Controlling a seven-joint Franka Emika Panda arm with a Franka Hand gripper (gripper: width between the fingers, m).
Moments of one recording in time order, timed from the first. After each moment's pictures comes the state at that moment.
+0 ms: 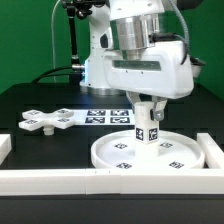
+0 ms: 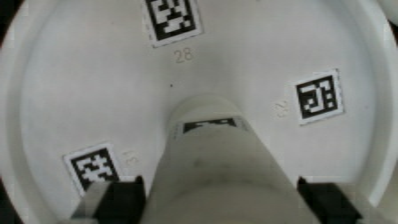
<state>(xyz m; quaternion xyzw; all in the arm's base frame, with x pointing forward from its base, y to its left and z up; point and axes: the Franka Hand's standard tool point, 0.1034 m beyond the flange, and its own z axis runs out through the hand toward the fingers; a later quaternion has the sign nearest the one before) 0.556 0.039 0.073 -0.81 0.58 0.01 0.08</state>
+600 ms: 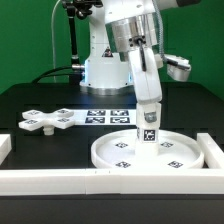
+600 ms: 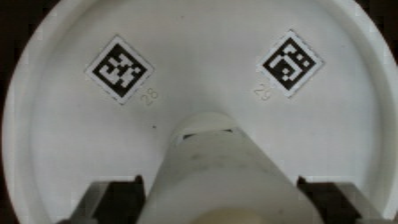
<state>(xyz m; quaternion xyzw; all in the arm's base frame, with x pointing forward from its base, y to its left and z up) 0.557 0.041 0.072 -0.65 0.75 0.05 0.10</state>
